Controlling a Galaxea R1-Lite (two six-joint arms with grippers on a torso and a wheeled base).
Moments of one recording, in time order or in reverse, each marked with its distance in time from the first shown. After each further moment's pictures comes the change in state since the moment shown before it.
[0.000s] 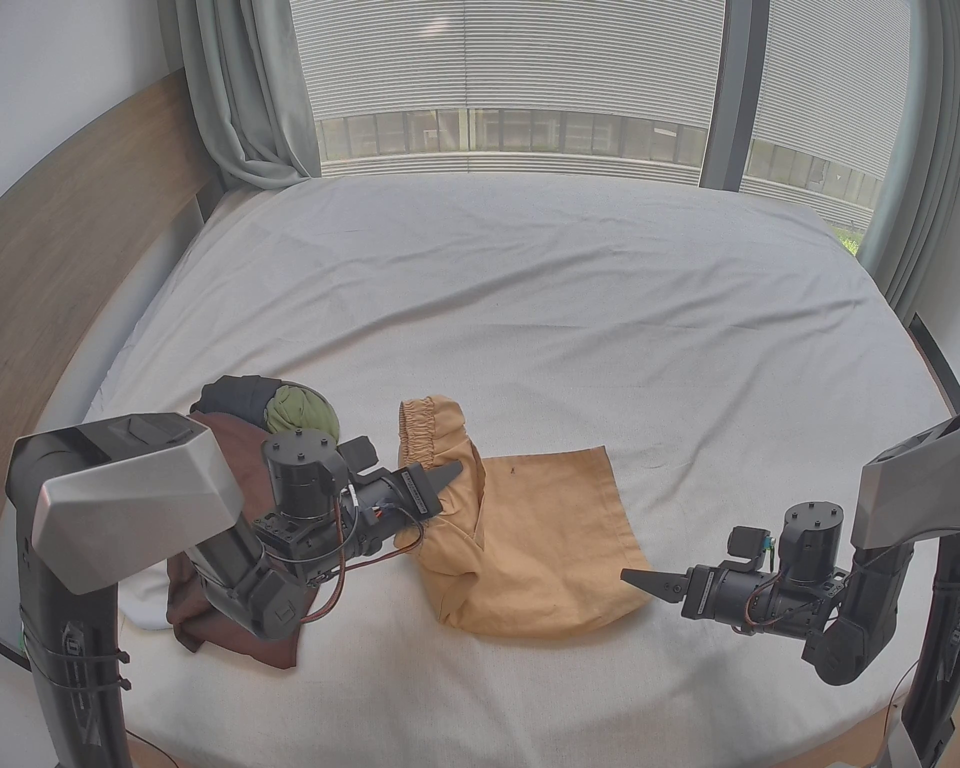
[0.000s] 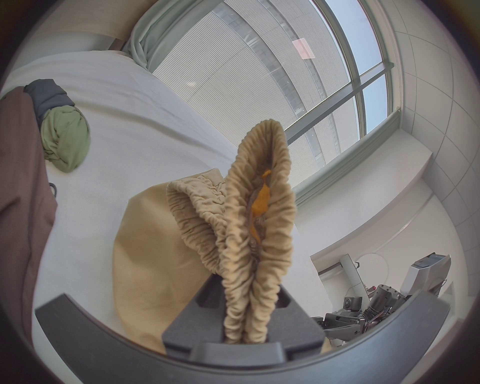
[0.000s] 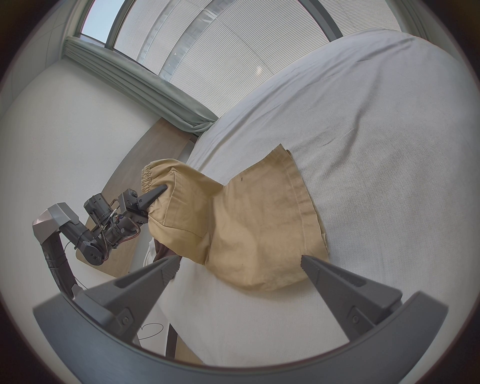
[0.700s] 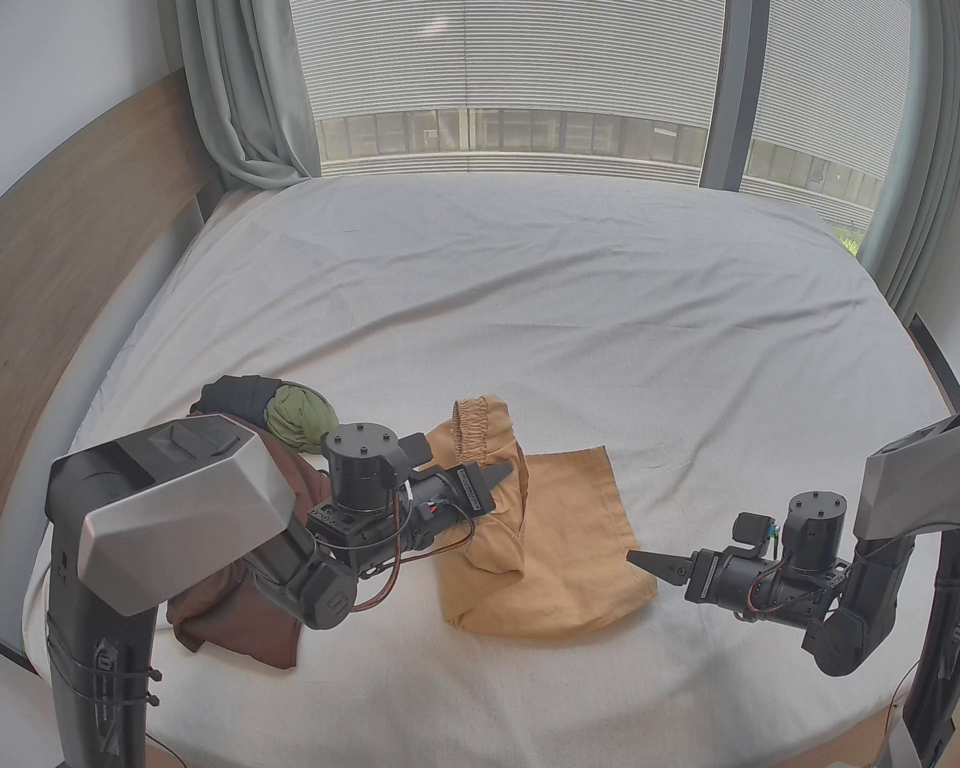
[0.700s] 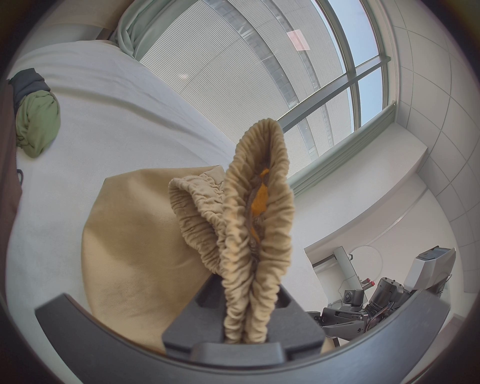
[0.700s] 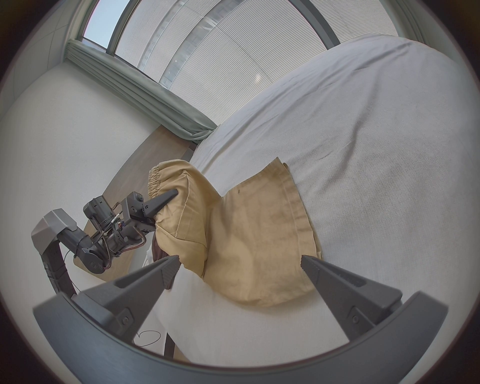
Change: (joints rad) left arm -0.083 0.081 -0.197 0.122 0.009 -0.001; right arm -0.028 -0.001 -0.037 0.000 -0.009 0.004
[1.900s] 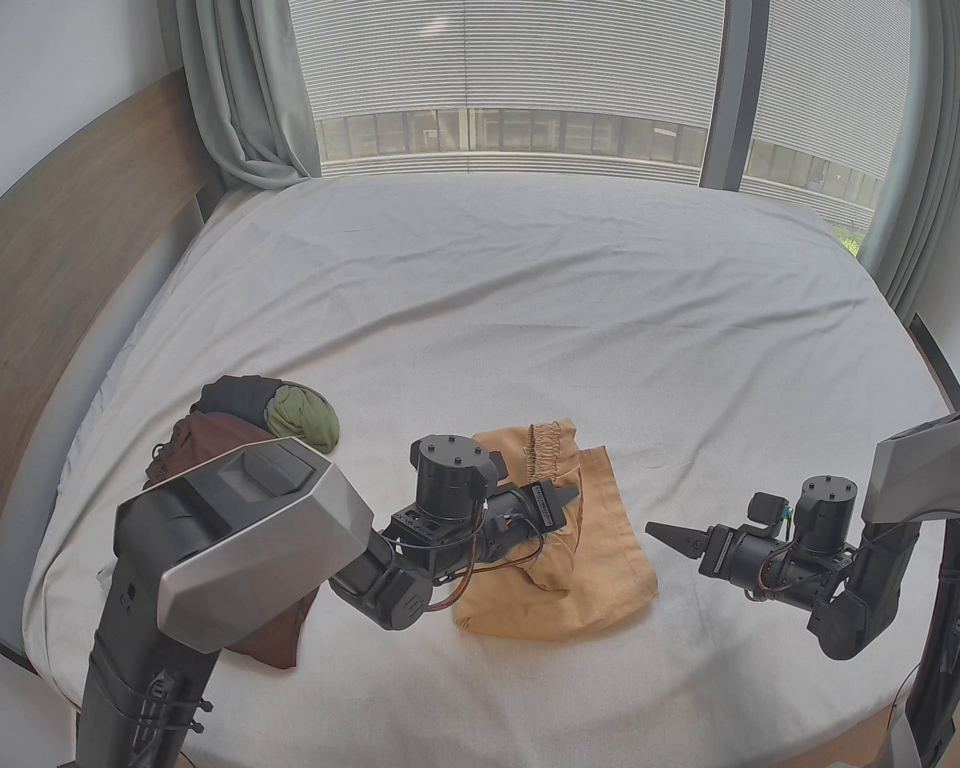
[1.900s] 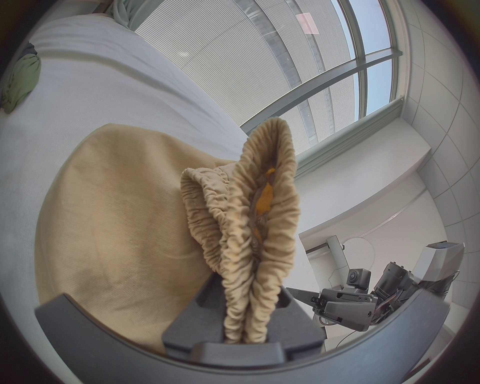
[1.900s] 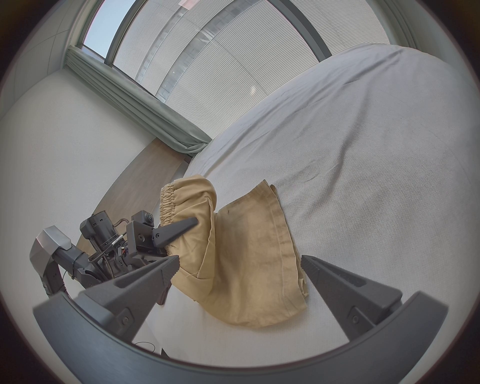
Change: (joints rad) left arm -0.114 0.134 -0.264 0.207 0.013 -0.053; right arm -0.073 0.002 -0.049 0.001 0.002 0.002
